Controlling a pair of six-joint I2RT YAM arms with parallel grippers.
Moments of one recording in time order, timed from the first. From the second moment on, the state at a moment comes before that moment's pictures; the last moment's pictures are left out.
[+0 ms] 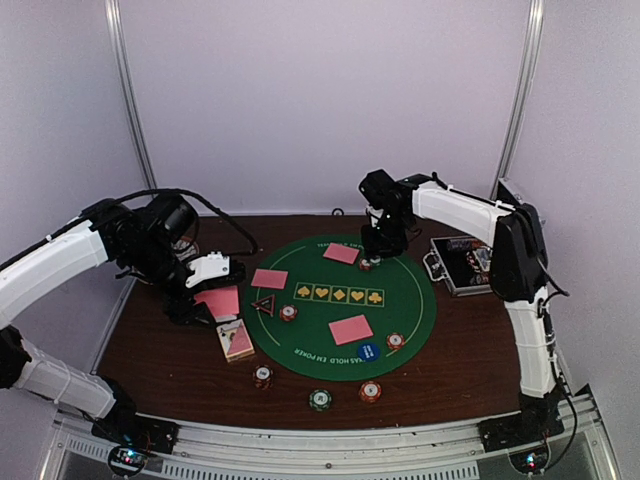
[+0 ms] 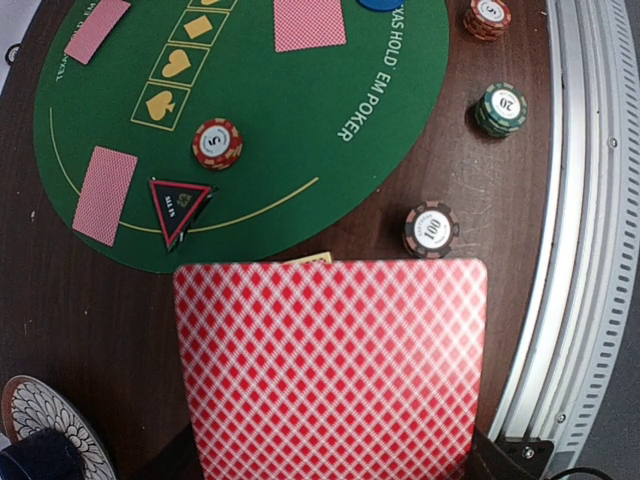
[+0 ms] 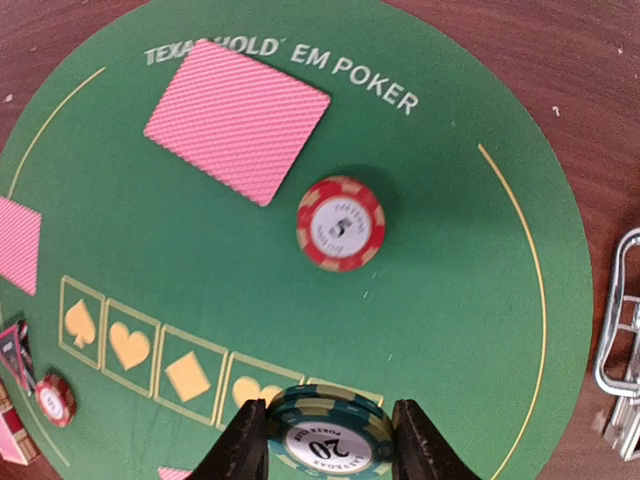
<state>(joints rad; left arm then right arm) -0.62 1.27 1.20 -1.13 0.25 0.71 0.60 2.19 2.00 -0.98 0.07 0.45</state>
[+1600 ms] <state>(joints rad) -0.62 1.27 1.20 -1.13 0.25 0.70 0.71 1.99 1.85 -0.94 0.04 0.42</state>
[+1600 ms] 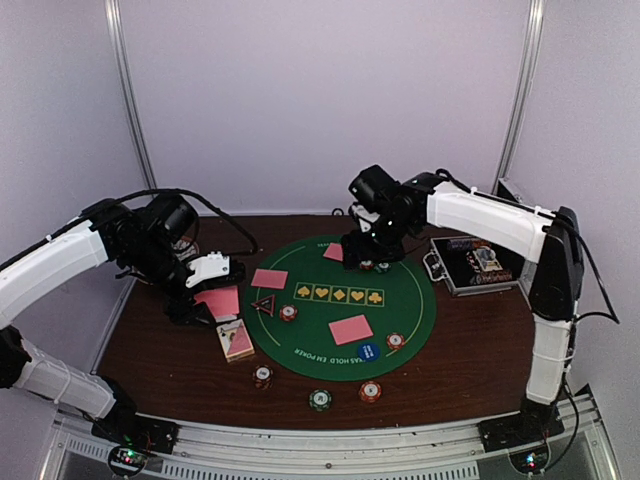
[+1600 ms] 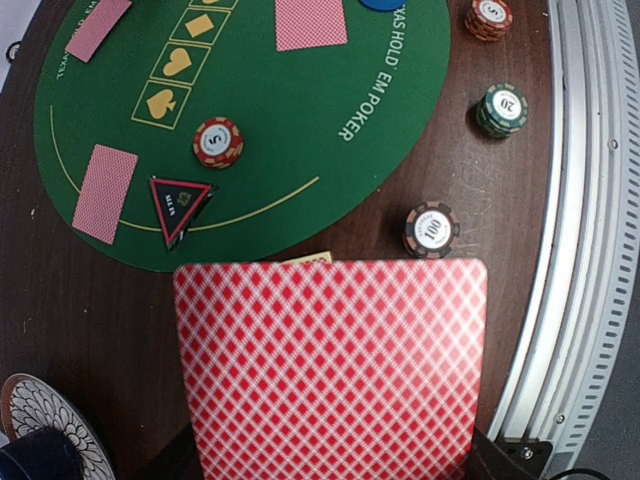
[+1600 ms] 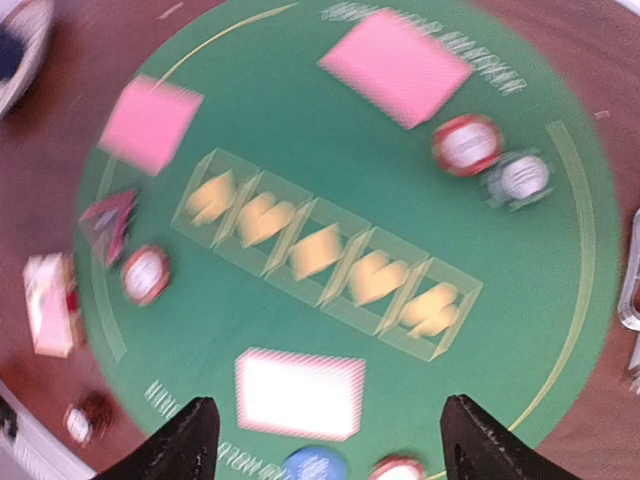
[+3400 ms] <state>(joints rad) -0.62 1.24 1.20 -1.15 0.25 0.70 1.28 2.08 1.56 -0.86 -0.04 0.52</state>
